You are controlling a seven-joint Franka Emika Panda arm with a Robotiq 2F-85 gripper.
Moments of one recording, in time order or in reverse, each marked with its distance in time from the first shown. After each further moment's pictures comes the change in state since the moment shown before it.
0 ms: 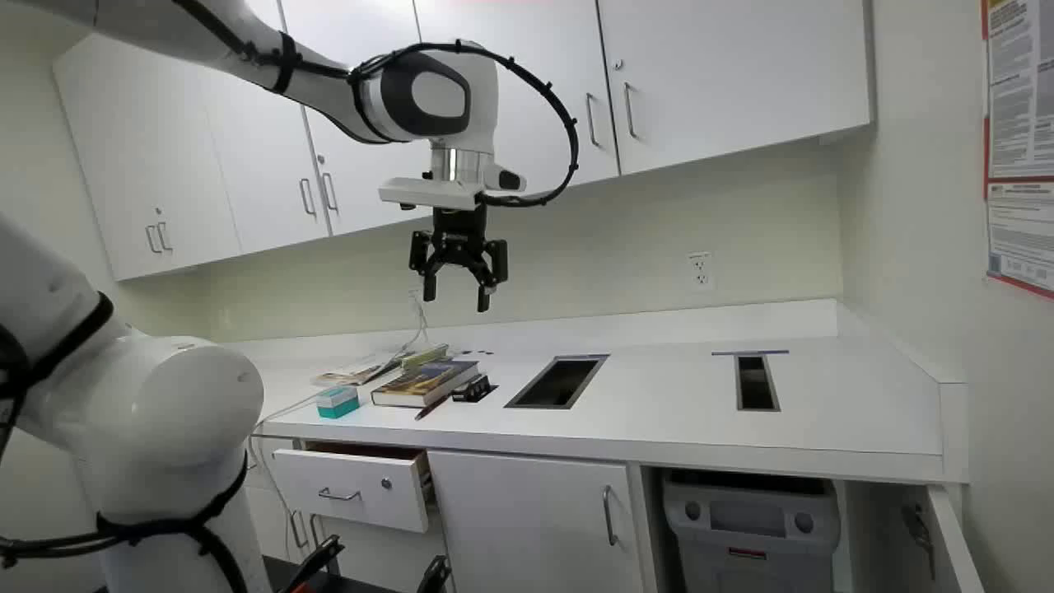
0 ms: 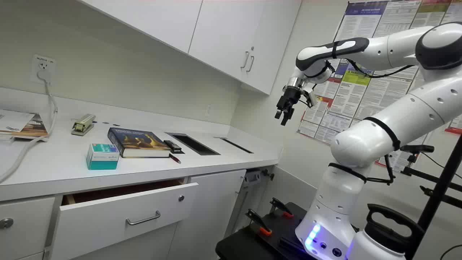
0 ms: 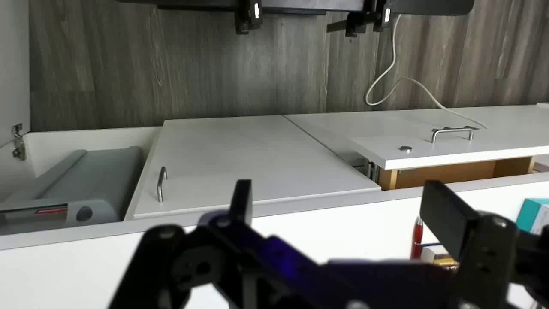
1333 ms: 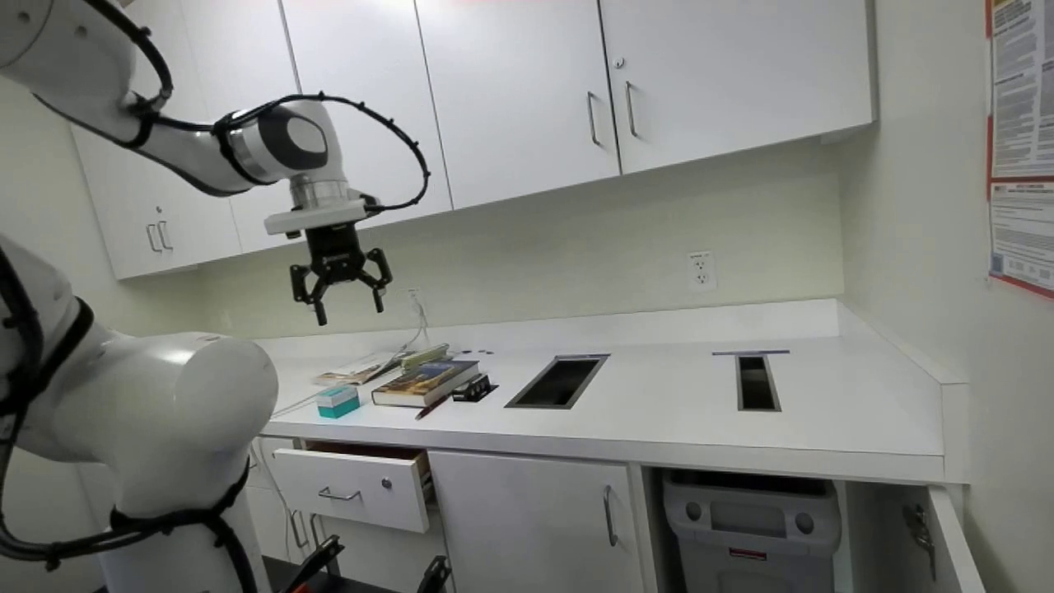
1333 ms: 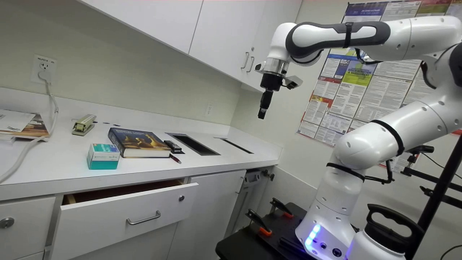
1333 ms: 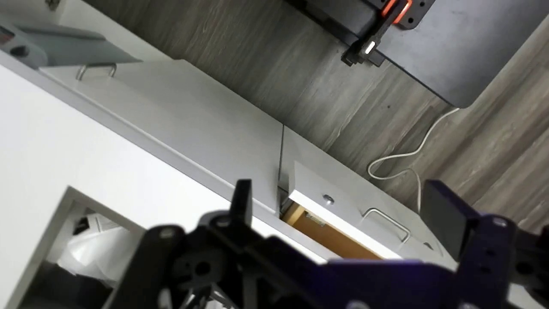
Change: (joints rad) arm 0.216 -0.127 0.467 -0.146 -0.015 0.073 0.013
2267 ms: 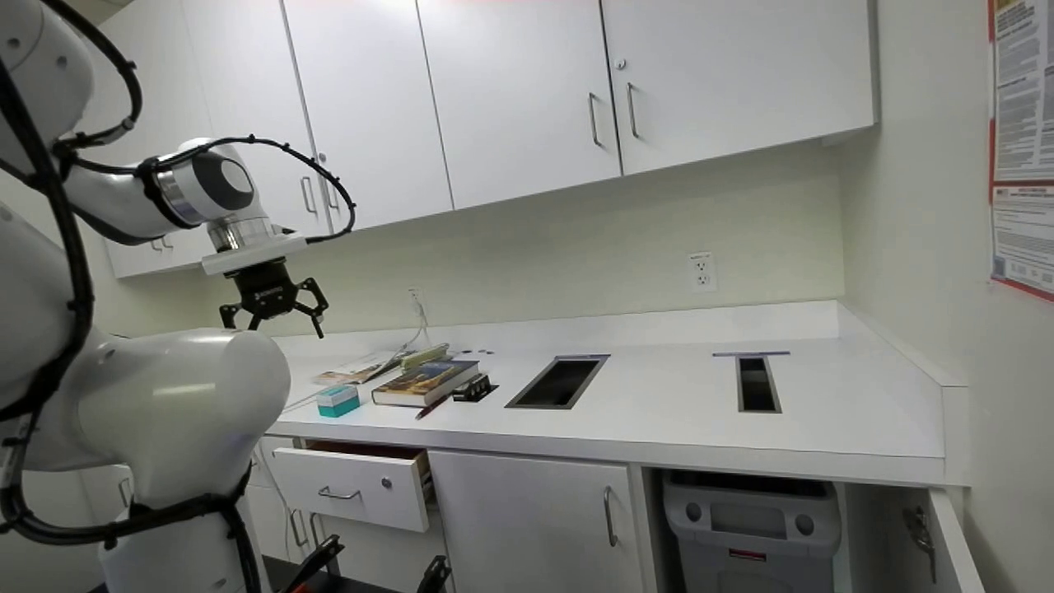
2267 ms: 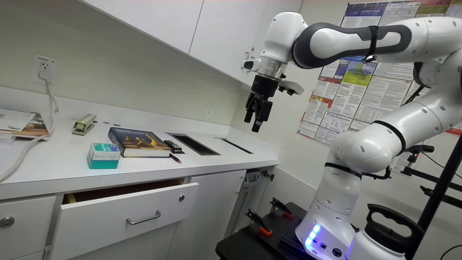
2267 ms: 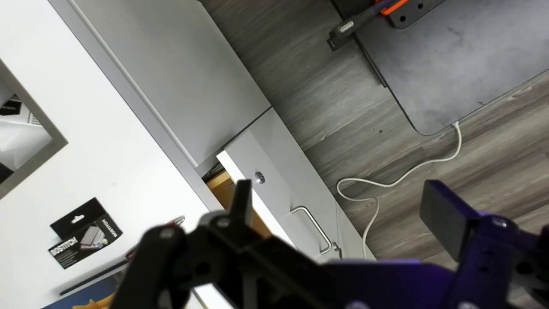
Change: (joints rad) arm 0.245 0.001 0.155 -0.091 -0.009 0.126 0.005
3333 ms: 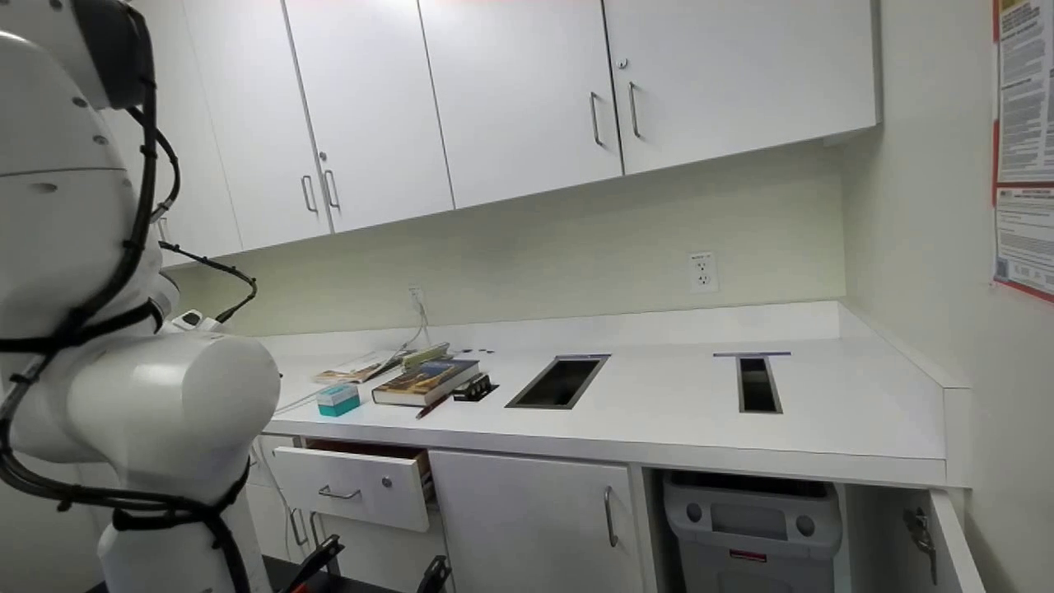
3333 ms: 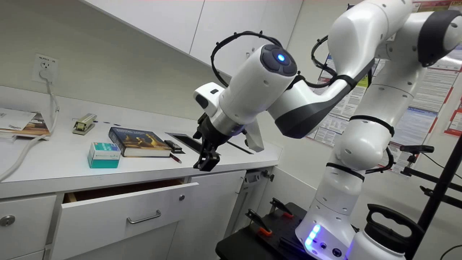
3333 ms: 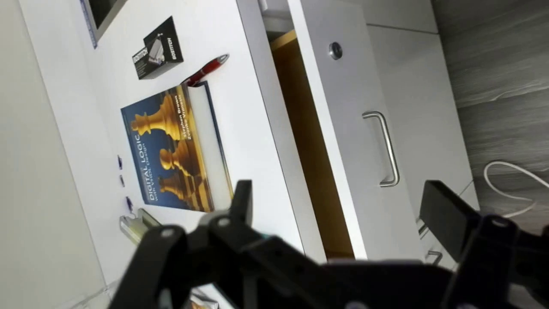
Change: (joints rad) arm -0.218 0.598 0.684 0.150 -0.884 0.293 0.923
